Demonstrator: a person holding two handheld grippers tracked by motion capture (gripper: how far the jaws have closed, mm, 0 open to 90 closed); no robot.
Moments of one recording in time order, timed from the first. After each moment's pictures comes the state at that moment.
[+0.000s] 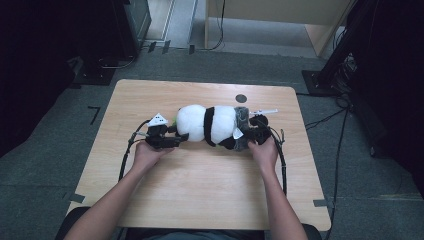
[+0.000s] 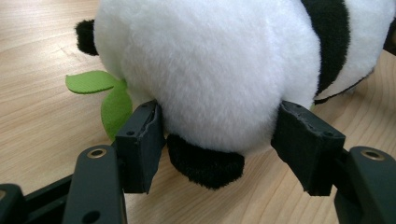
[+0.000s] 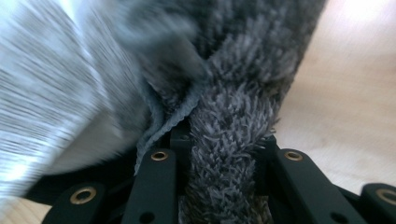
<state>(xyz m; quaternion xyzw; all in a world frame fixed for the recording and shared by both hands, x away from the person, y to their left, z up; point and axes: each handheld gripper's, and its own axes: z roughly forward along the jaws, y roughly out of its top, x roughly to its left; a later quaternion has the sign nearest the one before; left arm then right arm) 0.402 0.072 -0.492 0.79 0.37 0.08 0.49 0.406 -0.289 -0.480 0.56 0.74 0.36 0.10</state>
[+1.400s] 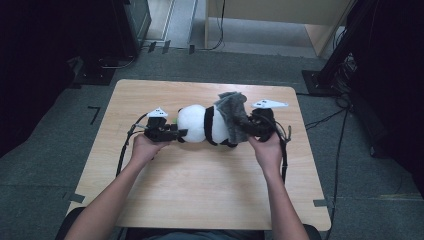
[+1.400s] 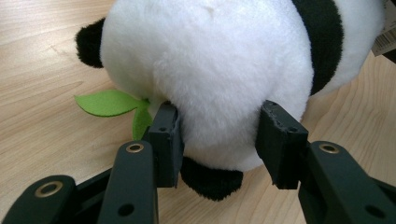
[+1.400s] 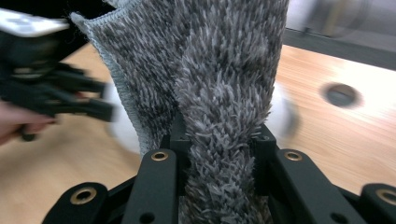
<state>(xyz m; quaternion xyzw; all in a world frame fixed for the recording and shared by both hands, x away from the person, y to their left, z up) 0.417 0.075 -0.476 0.80 0.37 0.03 0.47 0.357 -0.266 -0.382 0.46 0.75 0.46 0.16</state>
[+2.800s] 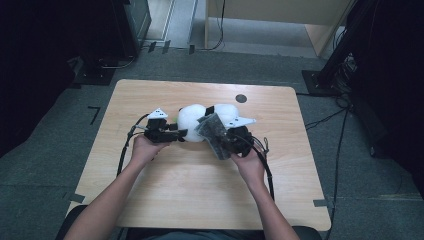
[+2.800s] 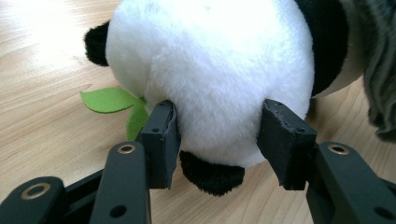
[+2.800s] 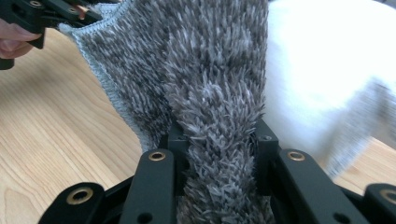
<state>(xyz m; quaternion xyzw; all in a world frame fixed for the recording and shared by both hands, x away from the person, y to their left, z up) 0.414 0.074 -0.476 0.81 0.37 0.05 0.46 0.343 -0.216 -0.433 0.42 0.80 0.38 0.17</state>
